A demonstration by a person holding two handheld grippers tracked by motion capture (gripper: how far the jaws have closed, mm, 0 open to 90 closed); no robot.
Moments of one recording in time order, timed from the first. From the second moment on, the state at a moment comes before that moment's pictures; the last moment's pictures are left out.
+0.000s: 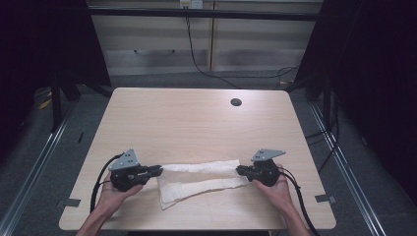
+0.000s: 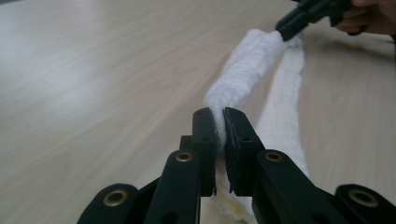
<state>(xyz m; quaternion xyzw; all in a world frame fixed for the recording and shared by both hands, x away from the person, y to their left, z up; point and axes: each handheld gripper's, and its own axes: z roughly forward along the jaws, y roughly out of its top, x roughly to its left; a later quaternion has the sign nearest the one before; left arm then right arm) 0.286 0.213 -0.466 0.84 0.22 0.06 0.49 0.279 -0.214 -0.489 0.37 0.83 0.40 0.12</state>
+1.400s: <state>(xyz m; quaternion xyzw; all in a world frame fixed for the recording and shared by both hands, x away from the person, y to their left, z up) 0.299 0.174 -0.498 0.89 0.21 0.06 0.40 0.246 -0.233 -0.493 0.43 0.81 0.36 0.15</state>
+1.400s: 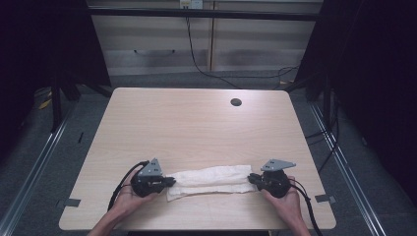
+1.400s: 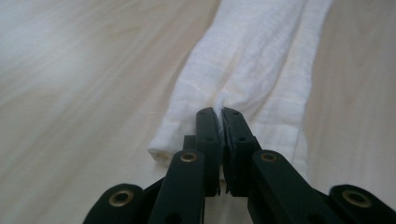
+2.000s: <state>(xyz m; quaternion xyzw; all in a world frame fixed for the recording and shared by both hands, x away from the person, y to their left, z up) 0.244 0.169 -0.487 0.89 0.13 0.00 0.43 0.239 -0.227 -0.495 0.43 0.82 0.36 0.14</state>
